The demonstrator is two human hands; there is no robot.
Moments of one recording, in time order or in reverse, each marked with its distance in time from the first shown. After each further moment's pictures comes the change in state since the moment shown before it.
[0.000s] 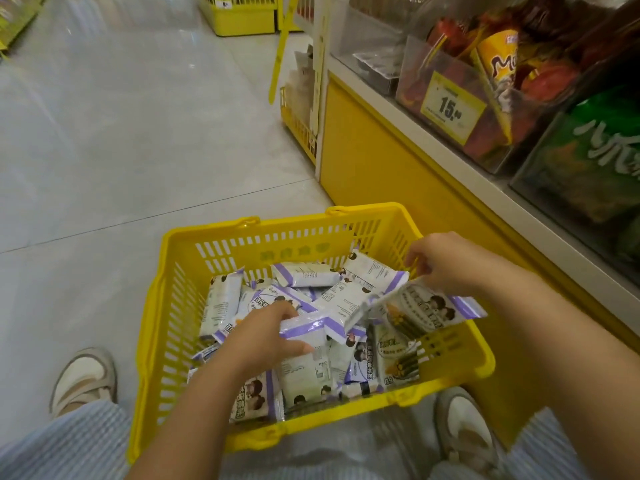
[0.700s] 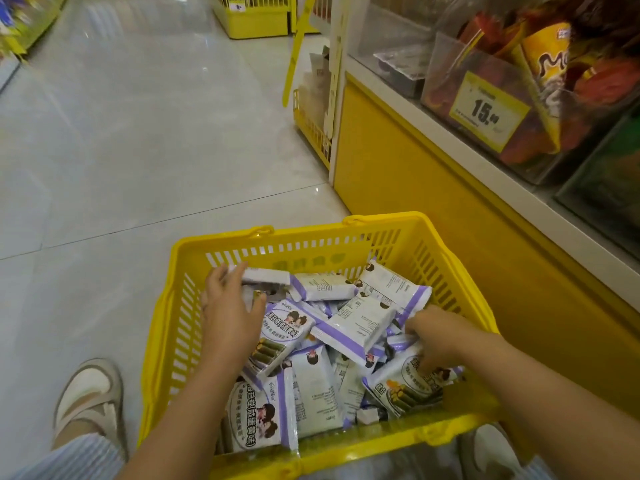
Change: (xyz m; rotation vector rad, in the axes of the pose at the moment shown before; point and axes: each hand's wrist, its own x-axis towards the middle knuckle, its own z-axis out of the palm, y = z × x) left_hand 0.037 -0.038 -0.019 -0.105 0.698 -0.100; right_hand 0.043 0.008 0.118 -0.179 -0.270 -0.030
